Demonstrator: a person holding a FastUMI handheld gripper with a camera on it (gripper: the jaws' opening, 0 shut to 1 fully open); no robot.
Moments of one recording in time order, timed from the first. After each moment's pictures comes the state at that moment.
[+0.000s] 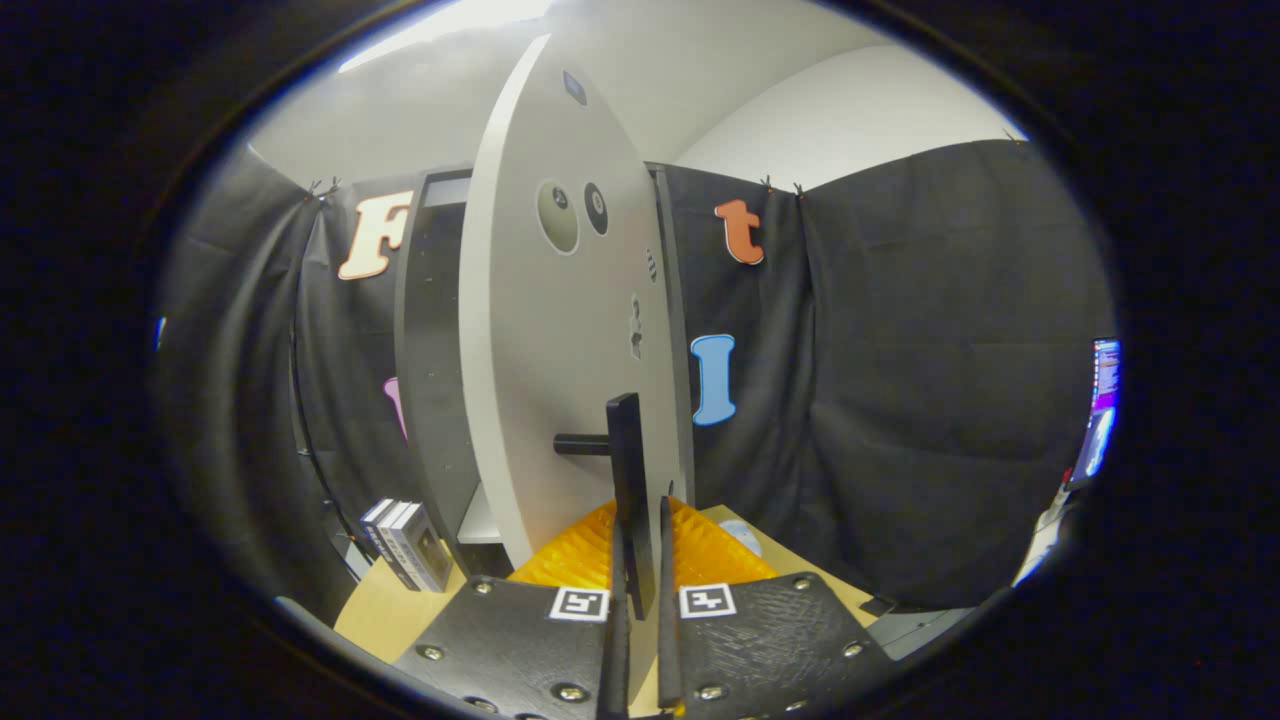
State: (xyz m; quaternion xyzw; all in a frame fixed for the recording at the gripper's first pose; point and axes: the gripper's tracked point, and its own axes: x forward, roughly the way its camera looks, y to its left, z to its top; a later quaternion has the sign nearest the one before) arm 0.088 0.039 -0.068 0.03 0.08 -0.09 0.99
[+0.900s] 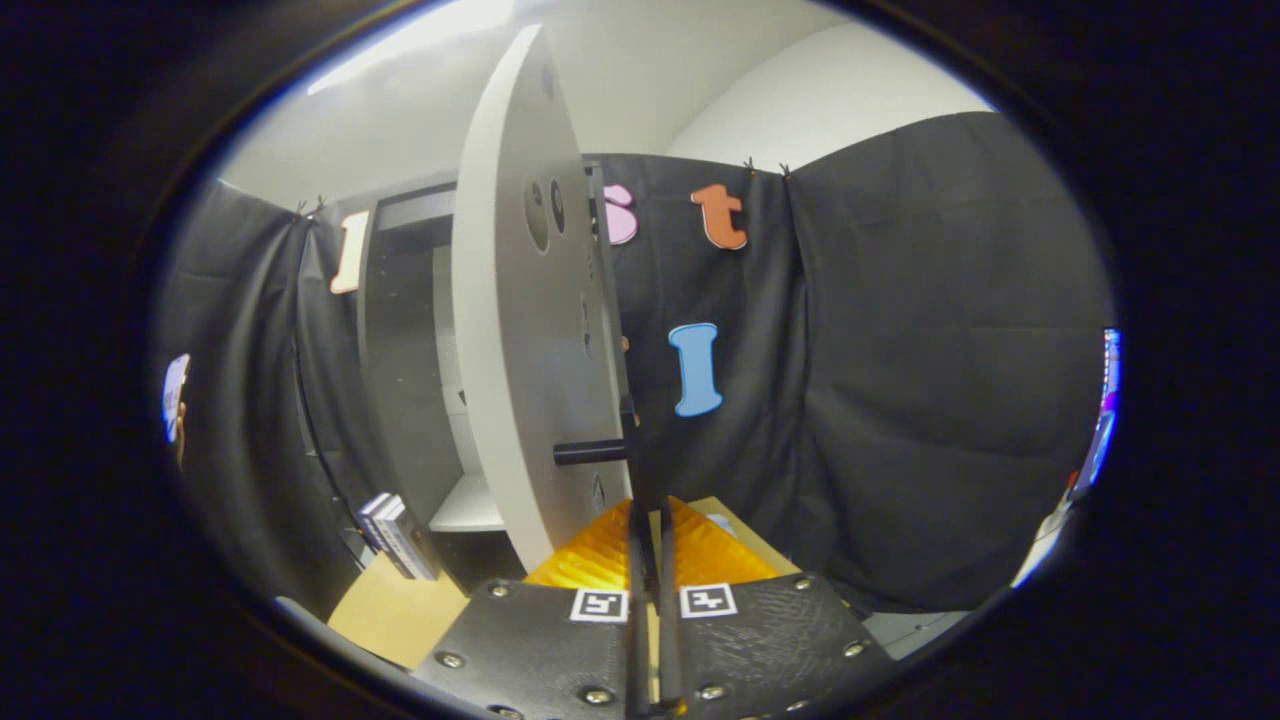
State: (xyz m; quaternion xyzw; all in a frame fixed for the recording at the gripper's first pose) arm 0.077 -0.020 -0.065 0.05 0.10 -0.08 0.99
